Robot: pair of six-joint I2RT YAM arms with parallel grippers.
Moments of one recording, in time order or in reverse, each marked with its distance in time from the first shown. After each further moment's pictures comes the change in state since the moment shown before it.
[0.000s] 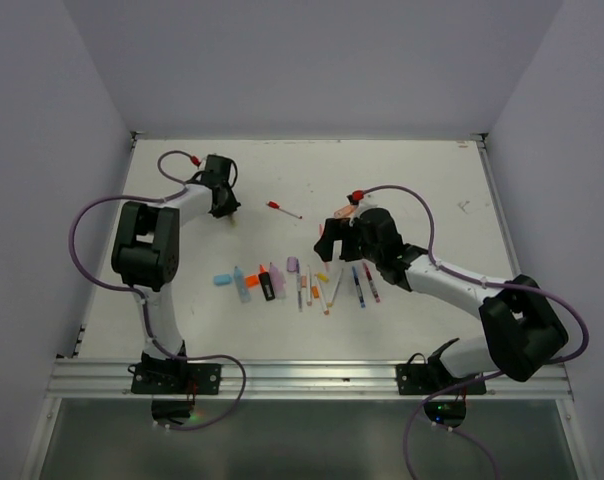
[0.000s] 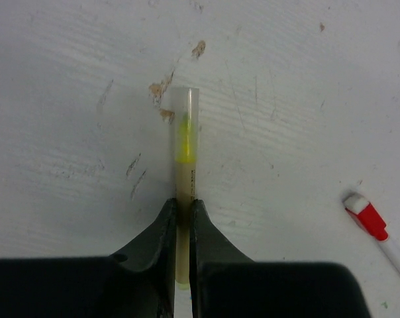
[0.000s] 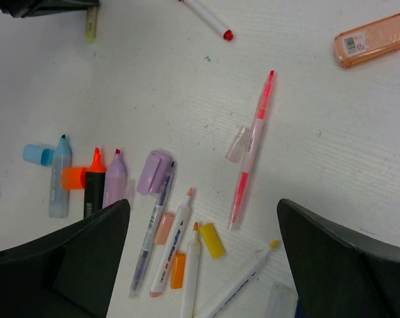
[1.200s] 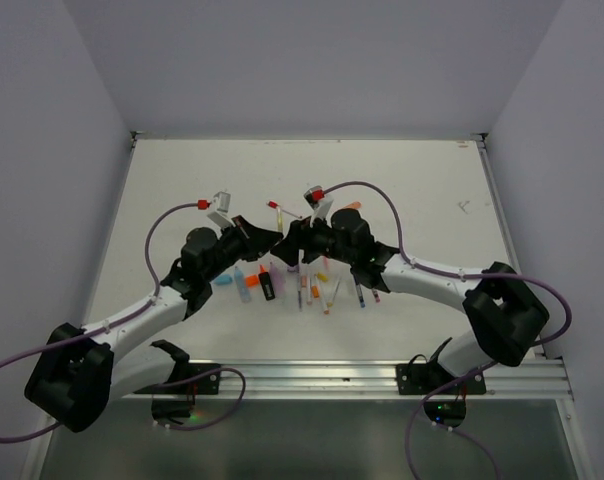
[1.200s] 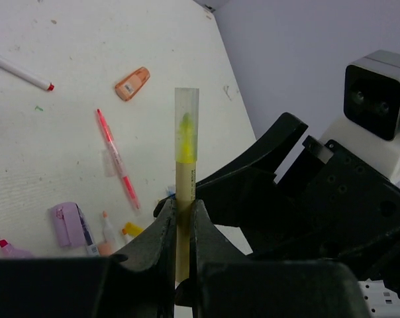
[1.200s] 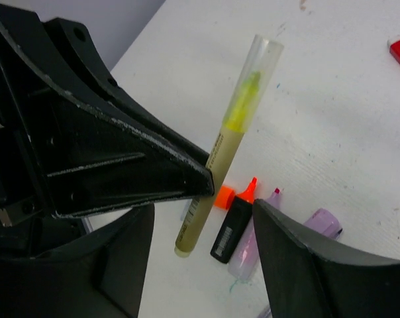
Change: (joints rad) left arm -0.306 -0.907 -0.893 0.796 0.412 -0.314; right arm 0.197 0.106 0.110 0.258 -0.194 0.032
